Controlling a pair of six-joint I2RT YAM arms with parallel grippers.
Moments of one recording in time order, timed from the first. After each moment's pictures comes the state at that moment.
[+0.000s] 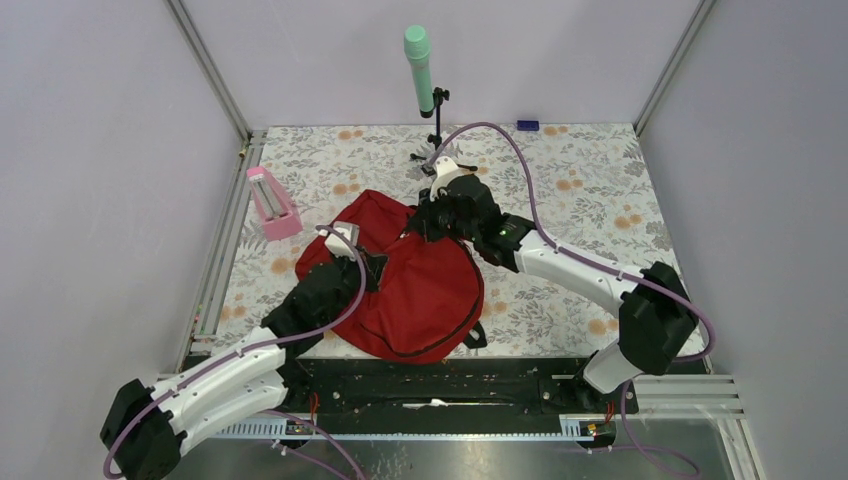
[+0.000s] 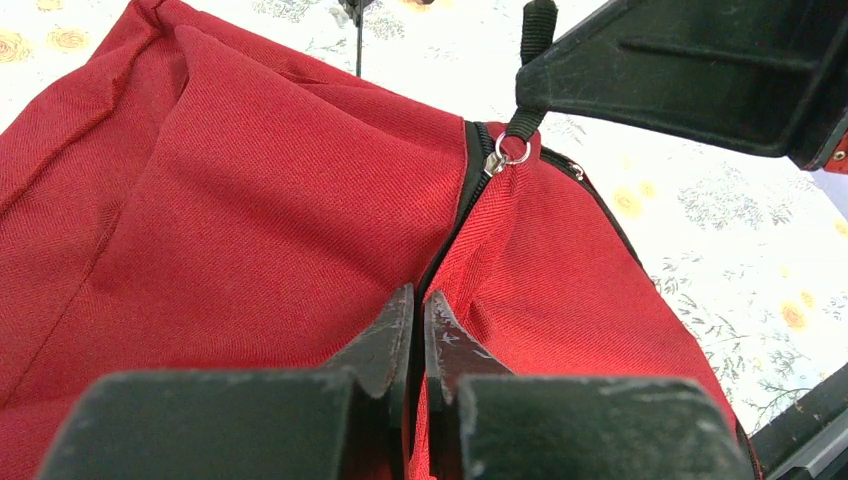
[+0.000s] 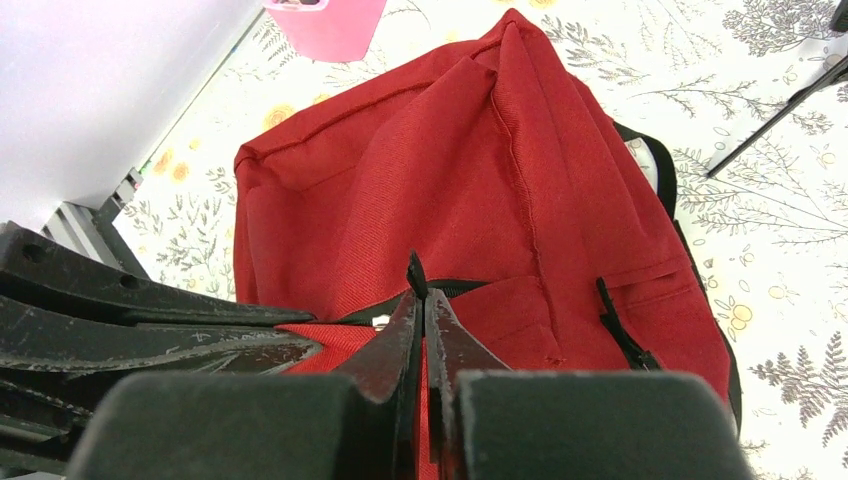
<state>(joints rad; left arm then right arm) -0.75 0.75 0.36 0.18 -0.26 -0.42 0.81 1.55 1.16 -0.02 -0.06 0.34</state>
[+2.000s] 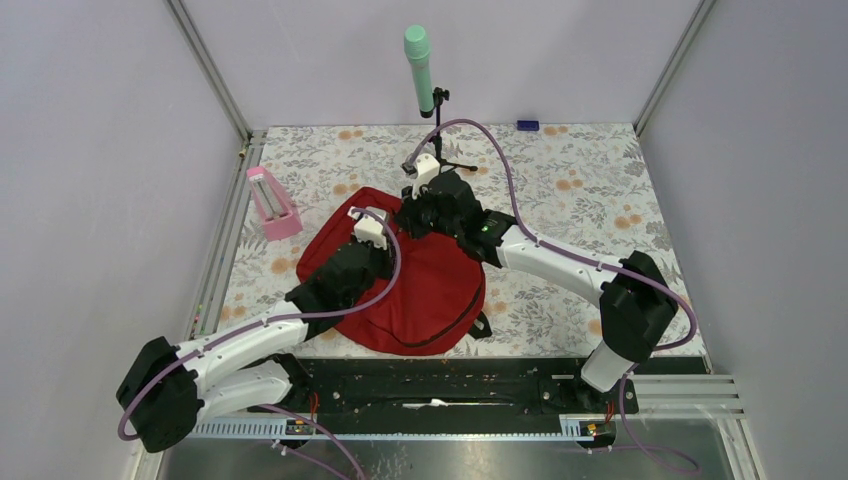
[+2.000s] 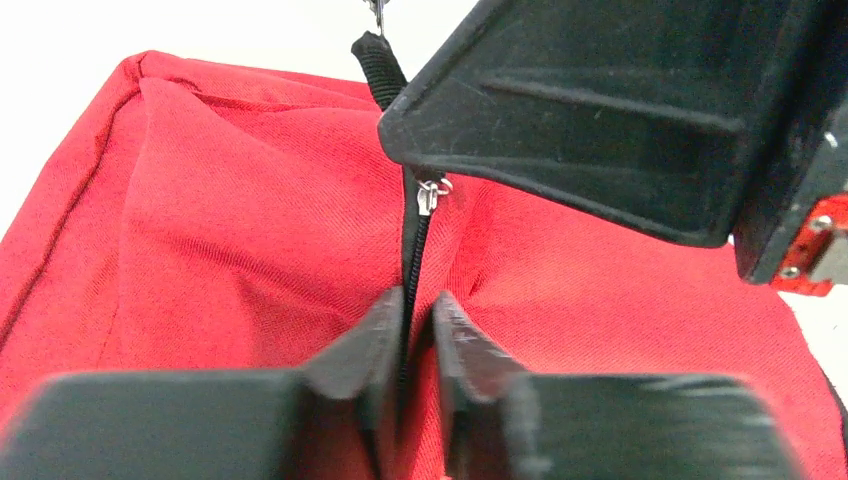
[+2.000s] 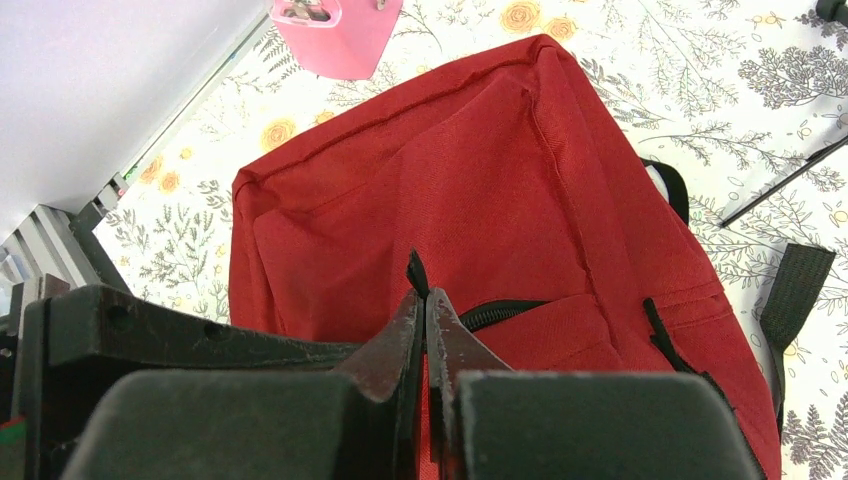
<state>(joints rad) -0.80 1.02 0.53 0.18 -0.33 -0.25 0.86 1.65 1.27 0.00 -0.03 0.30</state>
